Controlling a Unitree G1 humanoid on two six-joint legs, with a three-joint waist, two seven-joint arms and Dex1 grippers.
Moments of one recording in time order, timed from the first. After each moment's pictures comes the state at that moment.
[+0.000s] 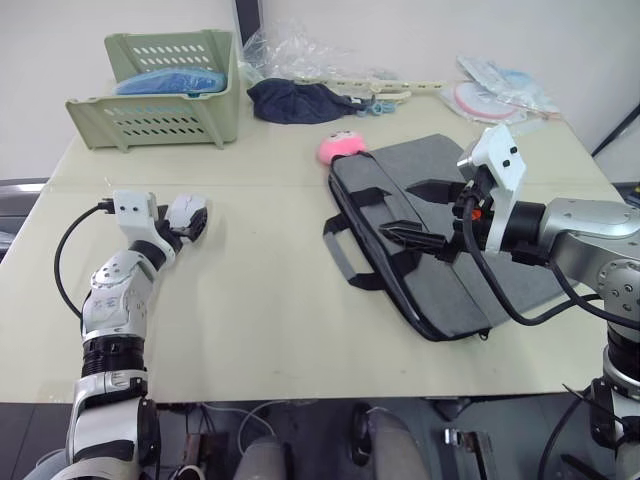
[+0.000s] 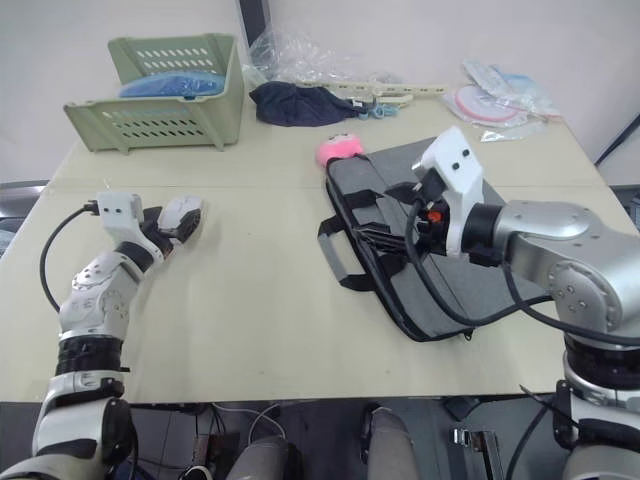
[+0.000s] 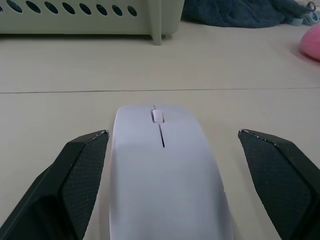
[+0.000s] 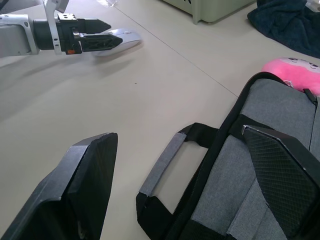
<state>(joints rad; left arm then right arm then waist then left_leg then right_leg) -0.56 0.48 0.30 0.45 -0.30 0.25 -0.32 -0.70 -0.78 -0.12 -0.51 0.77 1.15 0.62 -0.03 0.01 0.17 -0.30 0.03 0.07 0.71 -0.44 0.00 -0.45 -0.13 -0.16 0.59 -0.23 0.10</state>
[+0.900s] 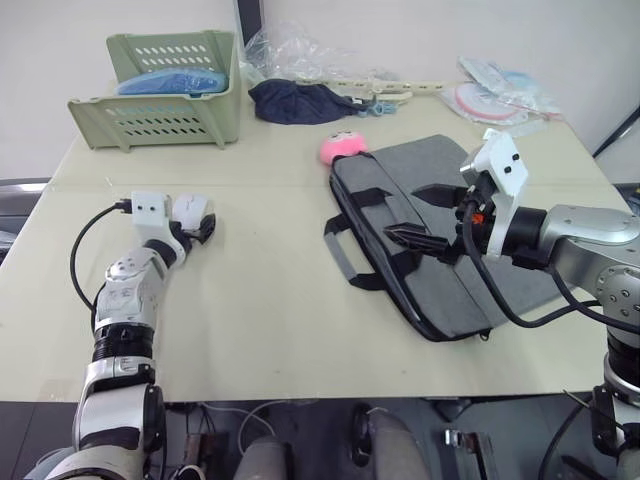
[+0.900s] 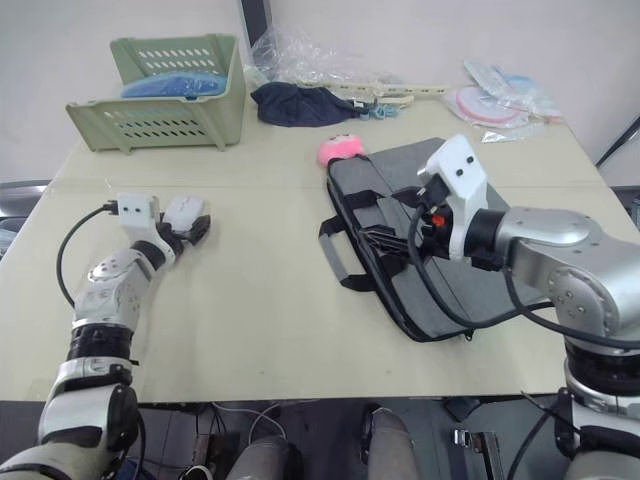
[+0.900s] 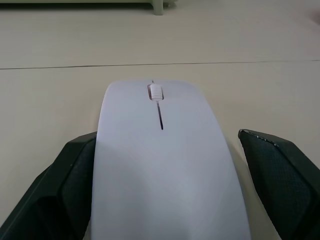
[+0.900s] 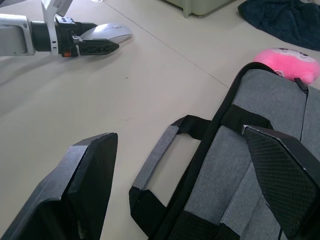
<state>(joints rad) -0.65 0.47 0.26 0.58 -0.23 0.25 -0.29 -0.65 -0.79 -0.13 -0.50 0.75 1.14 0.60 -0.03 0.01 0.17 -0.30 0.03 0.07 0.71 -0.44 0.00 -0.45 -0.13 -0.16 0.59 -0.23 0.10</state>
